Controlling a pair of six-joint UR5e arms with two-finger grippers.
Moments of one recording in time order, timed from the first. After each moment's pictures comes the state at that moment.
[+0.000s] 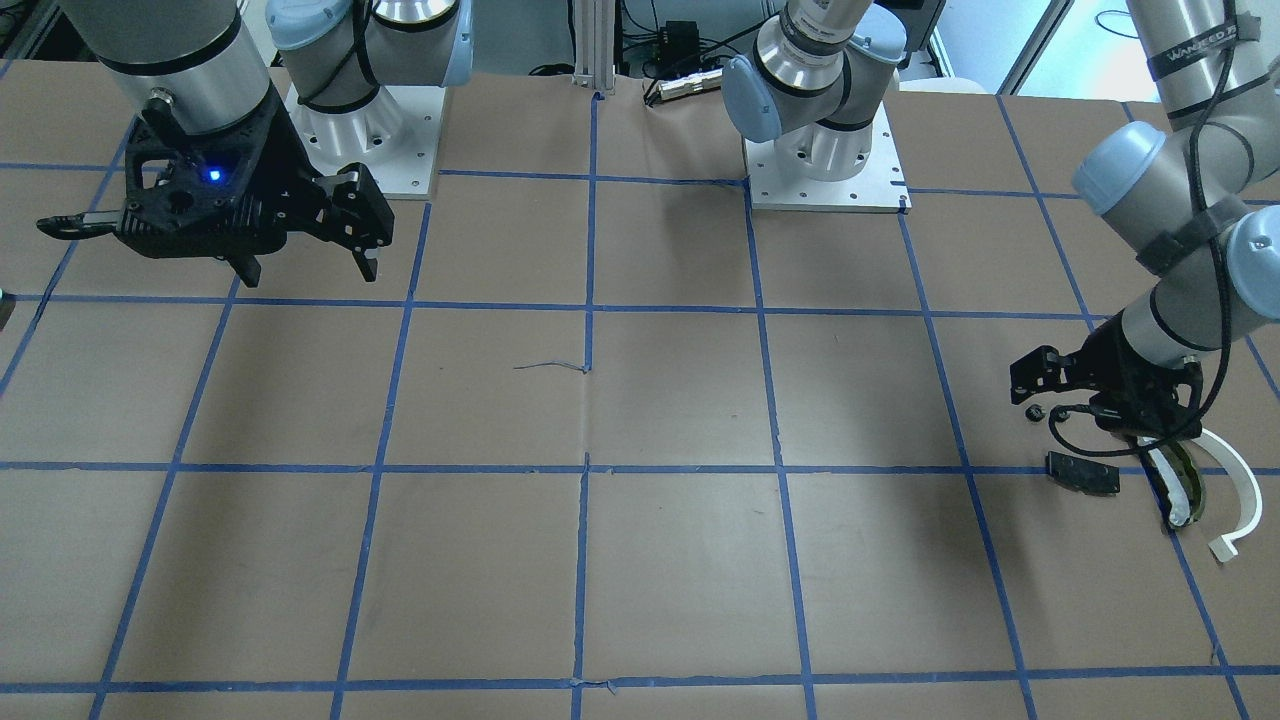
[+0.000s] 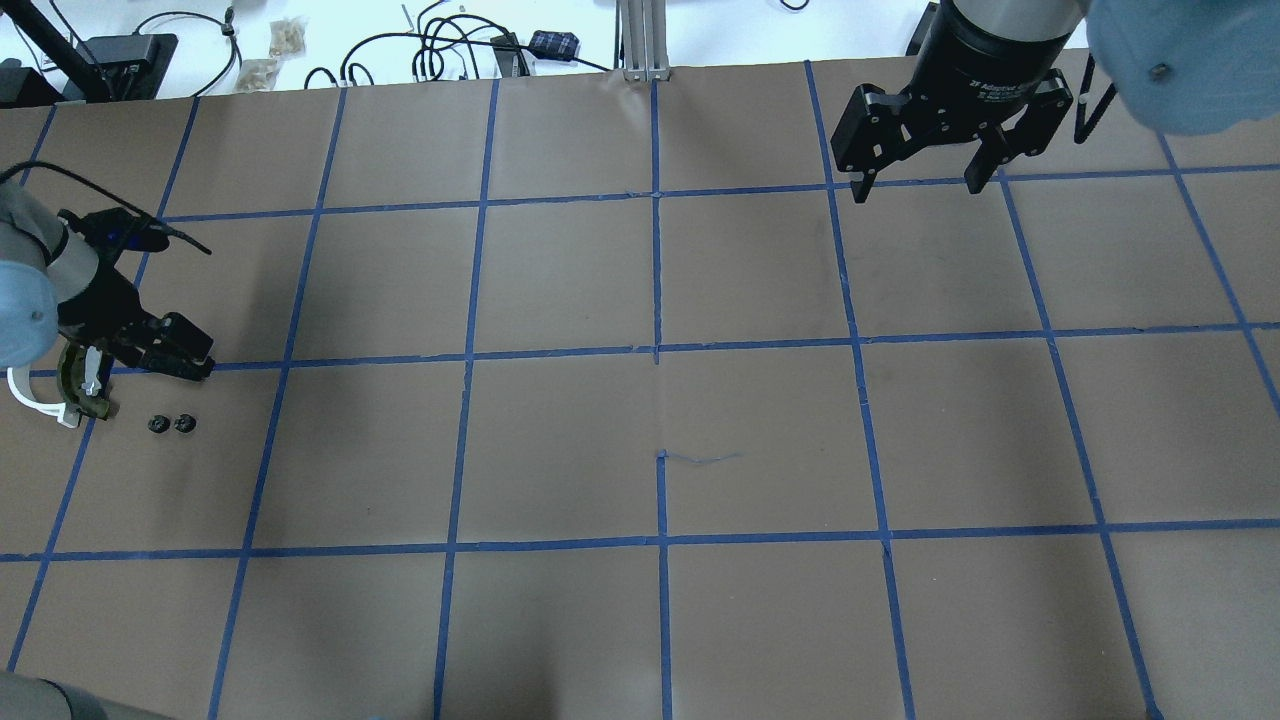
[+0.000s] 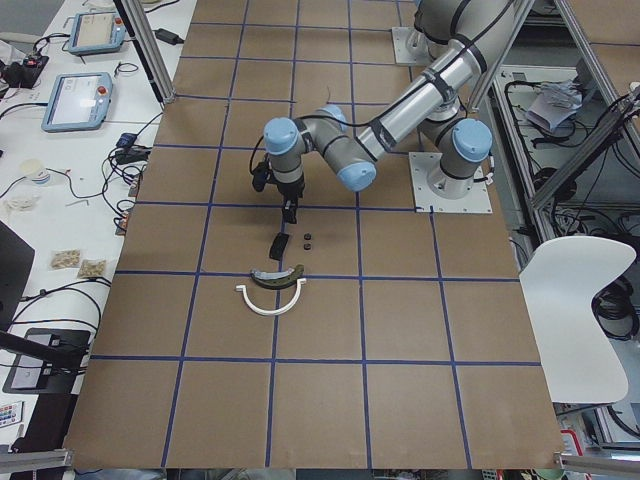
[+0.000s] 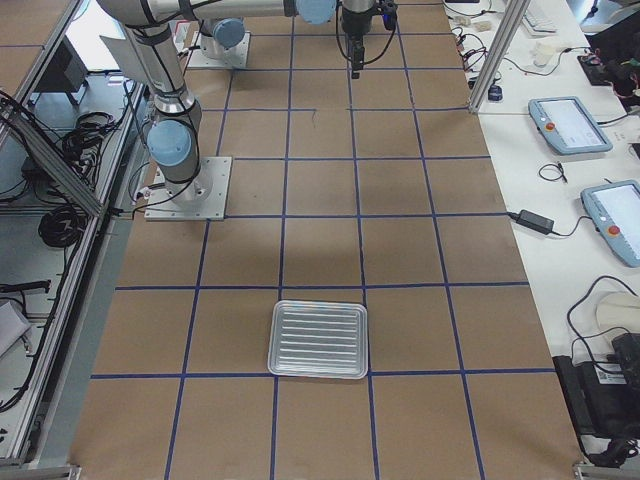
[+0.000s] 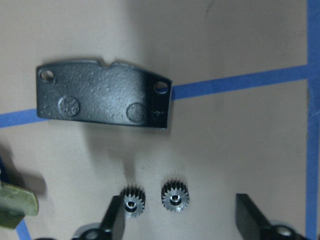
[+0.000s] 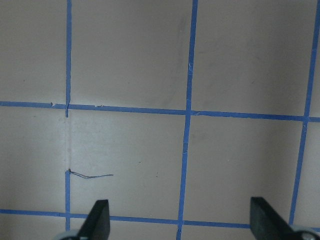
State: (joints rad) left arm -1.09 -1.80 -1.80 -1.19 1.63 0.61; right arm 1.61 -1.51 1.48 -1.57 -1.54 -0.03
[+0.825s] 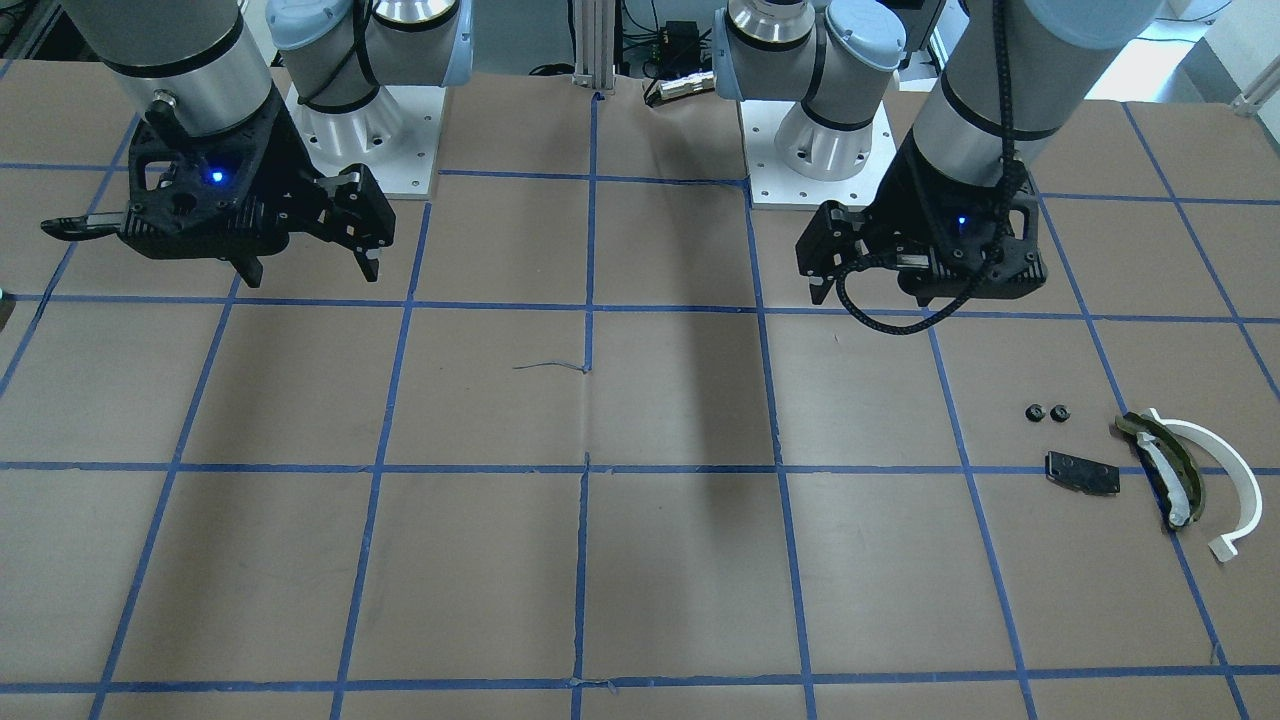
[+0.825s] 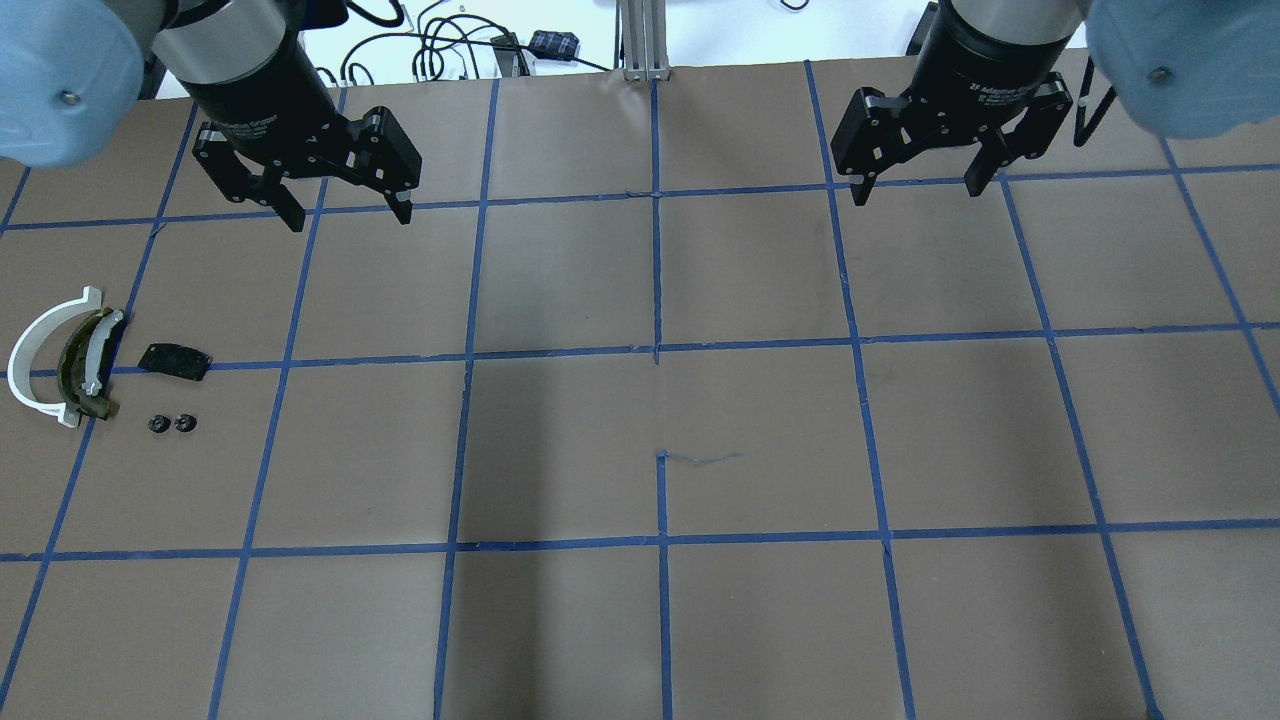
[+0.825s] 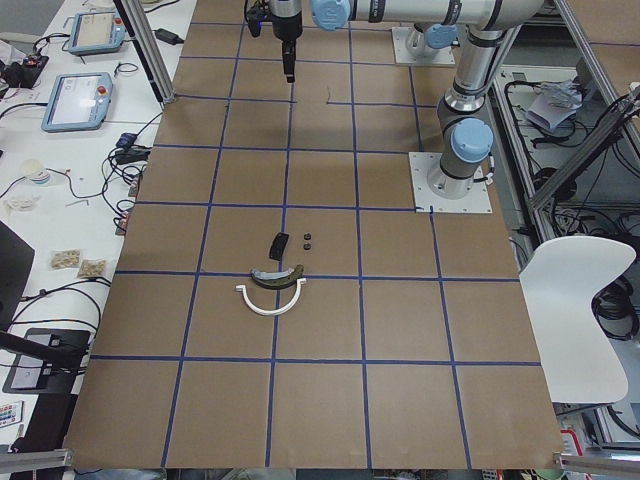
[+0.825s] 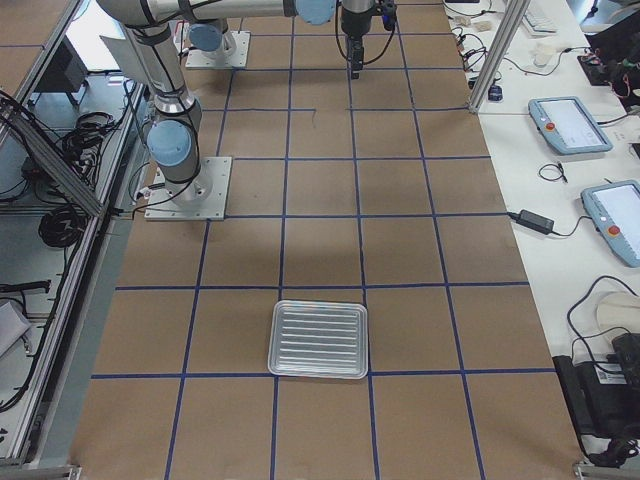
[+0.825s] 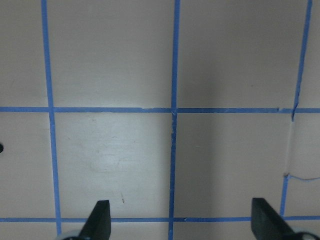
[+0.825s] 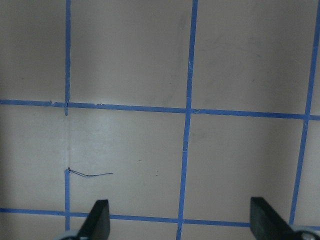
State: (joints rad) left arm -1.57 -1.66 -1.47 -1.61 1.55 -0.01; right arm 1.61 -1.51 1.49 -1.57 -1.54 -0.03
